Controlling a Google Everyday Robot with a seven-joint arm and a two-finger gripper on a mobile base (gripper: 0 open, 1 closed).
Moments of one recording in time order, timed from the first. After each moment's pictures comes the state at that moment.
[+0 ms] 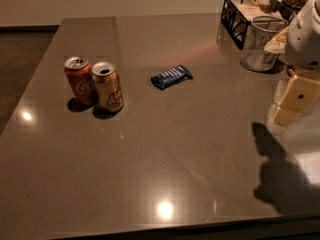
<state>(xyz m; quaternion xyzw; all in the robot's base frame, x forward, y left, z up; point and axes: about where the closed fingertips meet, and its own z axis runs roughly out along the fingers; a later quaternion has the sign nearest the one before) 0.438 -0.217 0.977 -0.60 0.78 -0.04 0.16</state>
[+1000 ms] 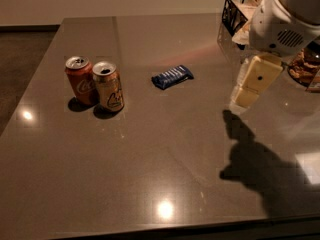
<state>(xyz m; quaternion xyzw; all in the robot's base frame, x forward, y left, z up) 0.475 -0.164 0.979 -0.61 0.77 0.02 0.20</state>
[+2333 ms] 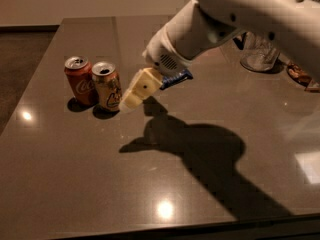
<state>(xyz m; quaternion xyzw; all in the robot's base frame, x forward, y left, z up) 0.534 0.035 0.925 -0.58 0.73 0.20 0.30</state>
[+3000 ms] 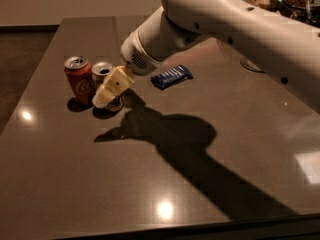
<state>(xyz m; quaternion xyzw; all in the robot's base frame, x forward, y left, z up) 0.560 0.093 0.917 -0.56 0.73 0.22 0.33</state>
